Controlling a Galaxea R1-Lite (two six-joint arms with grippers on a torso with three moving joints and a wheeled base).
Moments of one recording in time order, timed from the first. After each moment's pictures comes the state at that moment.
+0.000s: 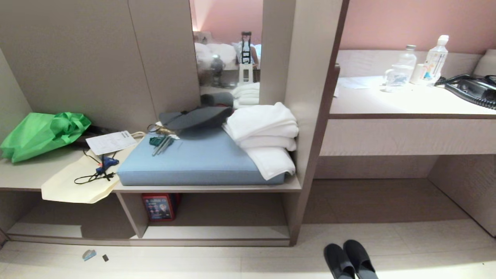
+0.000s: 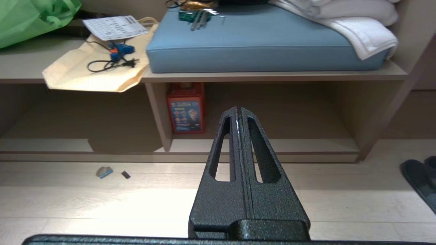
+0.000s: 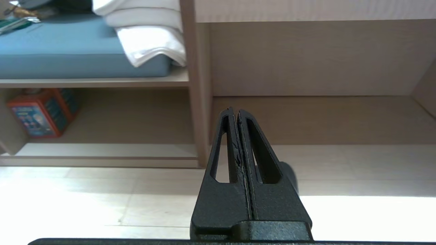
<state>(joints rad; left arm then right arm) 0.00 0.00 0.00 0.00 0.00 0.00 0.00 0.00 0.00 0.00 -0.01 0.06</state>
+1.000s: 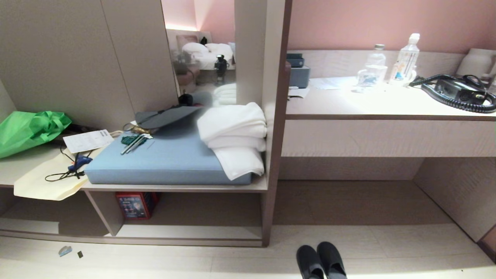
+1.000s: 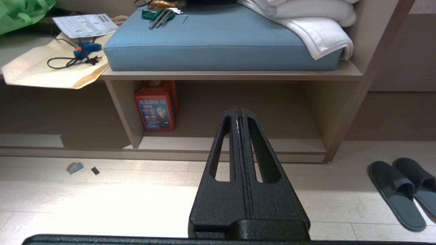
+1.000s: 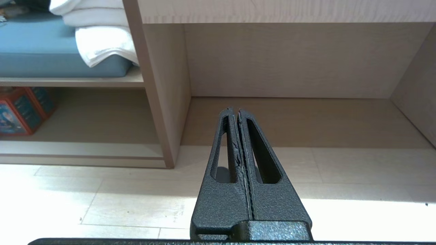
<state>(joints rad) 0.00 0.00 0.00 0.00 0.00 0.00 0.00 0.00 0.00 0.00 -0.01 0.06</state>
